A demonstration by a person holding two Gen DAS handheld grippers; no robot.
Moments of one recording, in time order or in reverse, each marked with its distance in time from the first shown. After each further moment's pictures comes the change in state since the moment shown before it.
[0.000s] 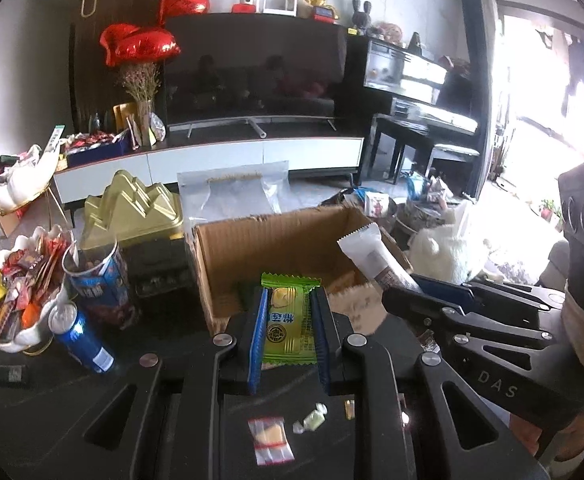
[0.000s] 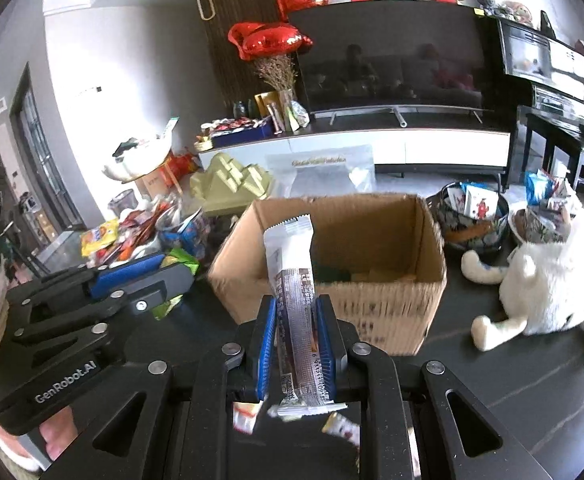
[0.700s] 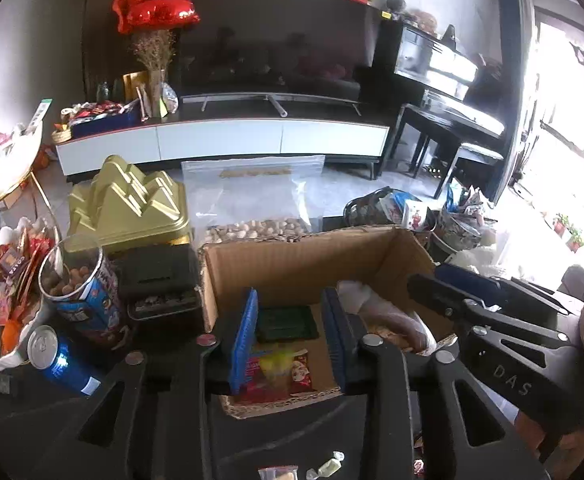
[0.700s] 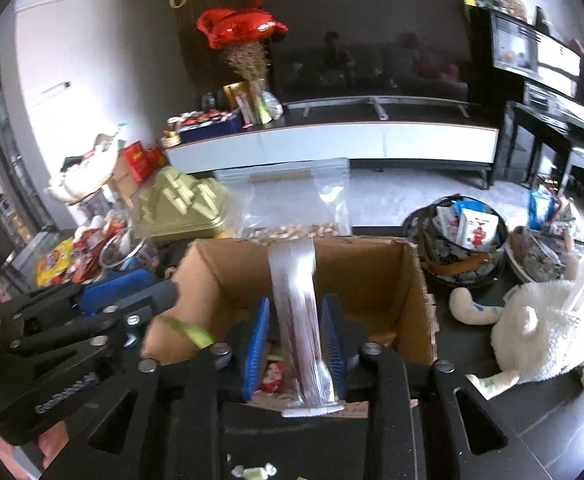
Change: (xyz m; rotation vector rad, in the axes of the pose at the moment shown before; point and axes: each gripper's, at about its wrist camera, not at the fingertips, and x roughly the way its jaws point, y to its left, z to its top) left arm 0.078 0.032 0.036 -0.077 0.083 0.030; right arm 0.065 -0.027 0.054 0.028 0.041 -0.102
